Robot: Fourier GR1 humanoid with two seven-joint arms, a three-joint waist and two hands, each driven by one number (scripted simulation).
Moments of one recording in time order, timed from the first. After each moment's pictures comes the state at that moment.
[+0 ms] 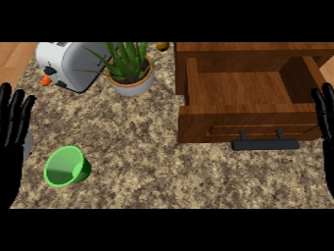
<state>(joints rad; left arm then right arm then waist) 0.04 0.10 0.02 -2.10 0.01 -0.01 0.00 0.00 -0.07 -0.03 -2.10 0.04 0.04 -0.03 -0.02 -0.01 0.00</state>
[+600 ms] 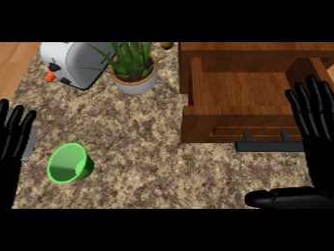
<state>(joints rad) 0.14 0.09 0.07 -2.10 0.25 -0.15 -0.03 -0.03 -0.05 0.01 -2.08 -0.06 0.08 0.08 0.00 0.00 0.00</state>
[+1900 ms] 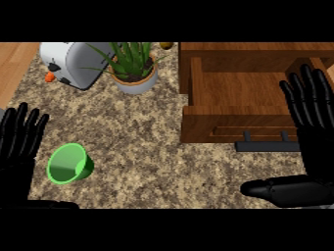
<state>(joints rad) 0.15 0.05 0.10 -1.98 0.22 -0.16 -0.04 -0.10 -0.04 0.00 -2.04 -0.07 0.07 0.12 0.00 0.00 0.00</state>
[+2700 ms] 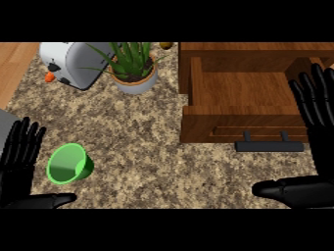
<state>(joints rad) 0.17 0.07 0.20 -1.73 0.18 -0.19 -0.18 -0.10 -0.07 -0.04 -2.05 -0.12 0.10 0.13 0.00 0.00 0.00</state>
